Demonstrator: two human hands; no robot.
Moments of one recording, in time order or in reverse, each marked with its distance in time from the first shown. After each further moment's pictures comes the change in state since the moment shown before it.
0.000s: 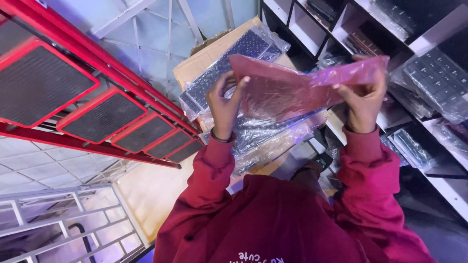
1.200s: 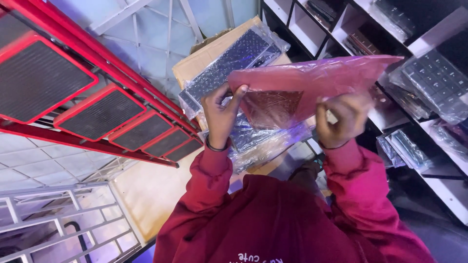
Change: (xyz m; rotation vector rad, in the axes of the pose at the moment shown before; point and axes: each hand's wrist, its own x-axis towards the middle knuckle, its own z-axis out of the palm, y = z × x) left_hand -0.010 0.050 -0.019 0.131 -0.164 0.083; right_hand -0.036 -0.029 0.044 -0.633 0.279 -0.719
